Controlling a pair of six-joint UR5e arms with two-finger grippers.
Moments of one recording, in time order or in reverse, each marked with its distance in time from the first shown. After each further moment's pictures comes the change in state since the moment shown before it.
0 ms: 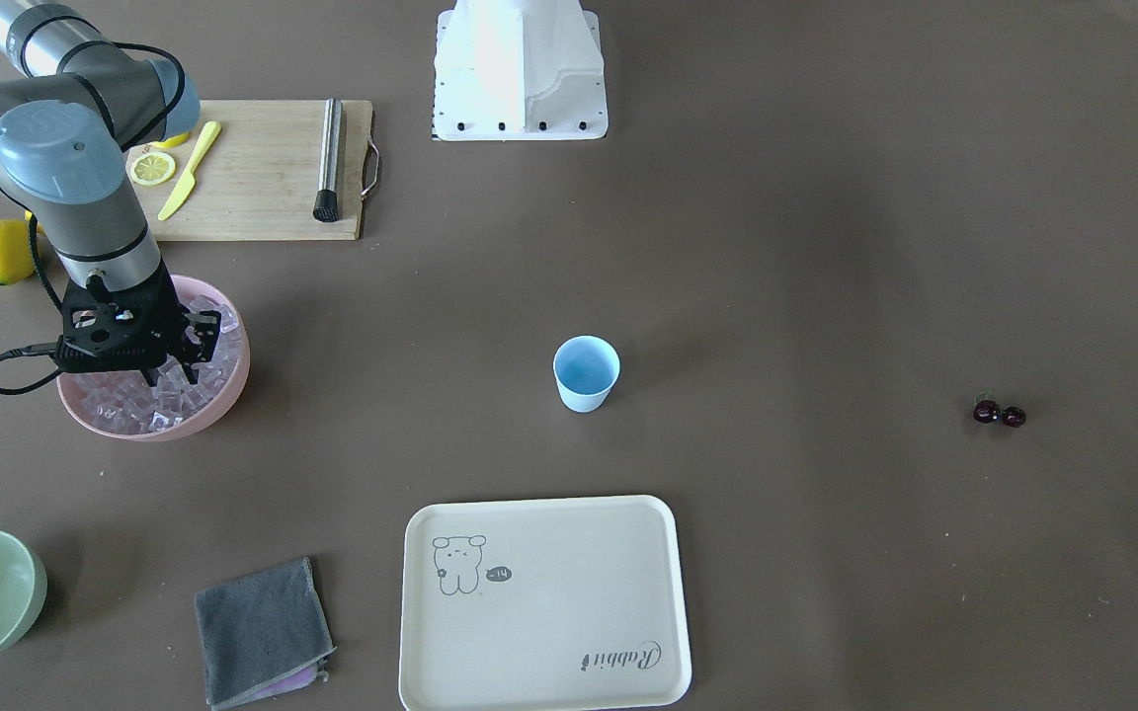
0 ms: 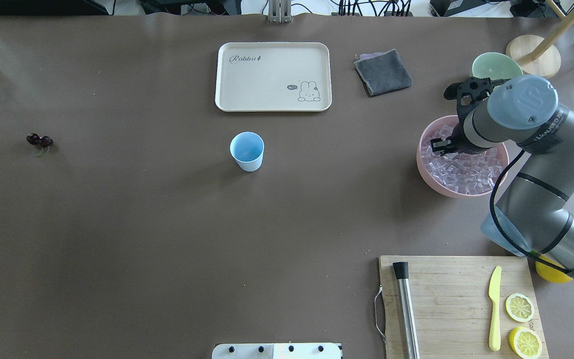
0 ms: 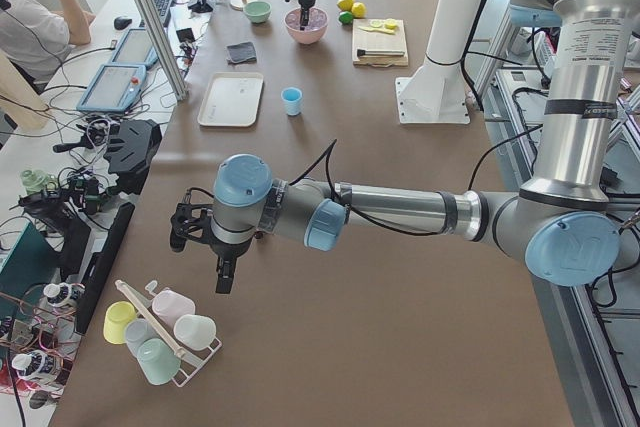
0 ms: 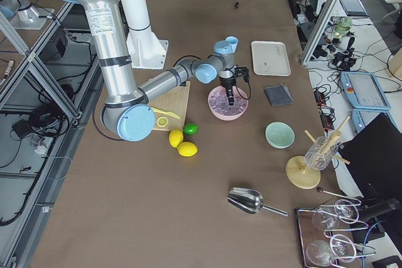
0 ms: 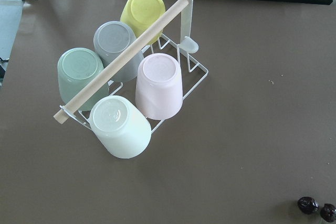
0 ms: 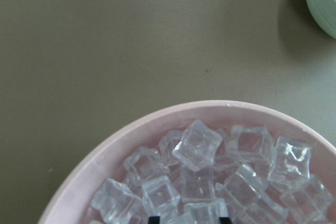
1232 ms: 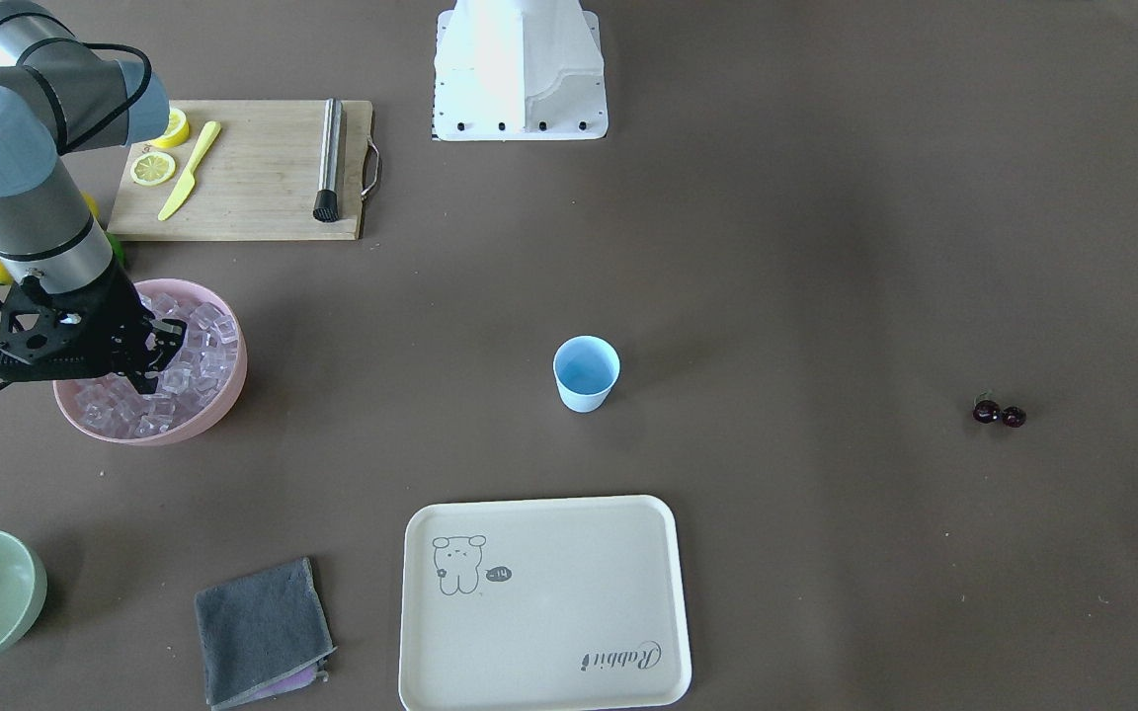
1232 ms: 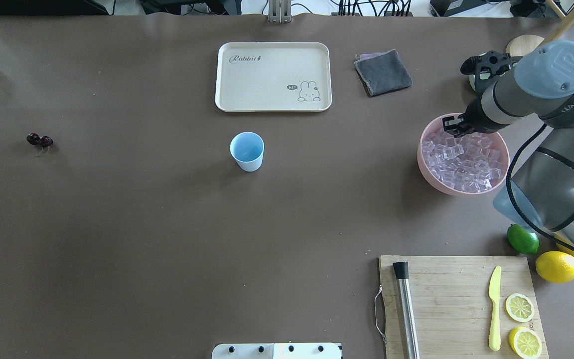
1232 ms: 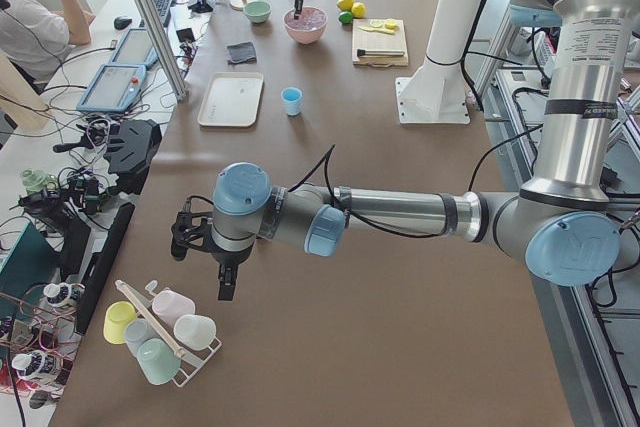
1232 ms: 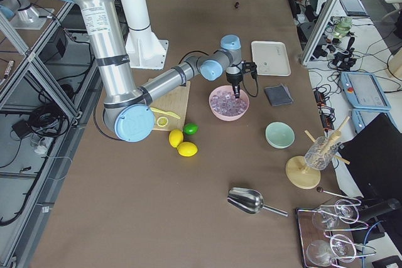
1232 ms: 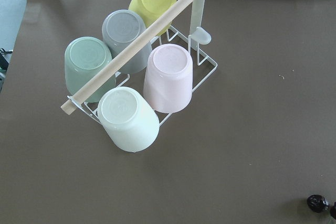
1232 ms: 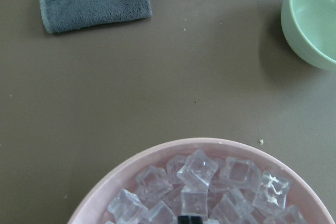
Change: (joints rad) left arm 0.000 0.001 0.030 -0.001 0.000 0.000; right arm 0.090 0.017 0.005 0.004 0.093 -0.002
